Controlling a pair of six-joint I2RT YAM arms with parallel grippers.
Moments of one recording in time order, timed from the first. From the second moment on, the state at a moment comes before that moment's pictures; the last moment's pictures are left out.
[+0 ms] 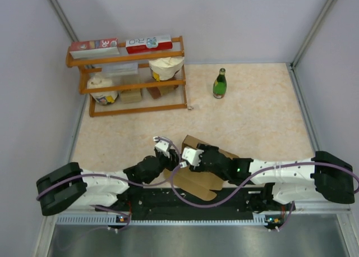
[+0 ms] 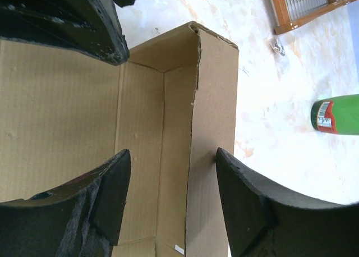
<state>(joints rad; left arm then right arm) -1.08 1.17 0.12 0.79 -0.38 -0.32 1.26 1.20 0.54 0.06 0.44 -0.42</state>
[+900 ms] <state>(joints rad) -1.08 0.88 0.09 0.52 -0.41 -0.42 1.26 1.15 0.54 0.03 0.42 -0.38</state>
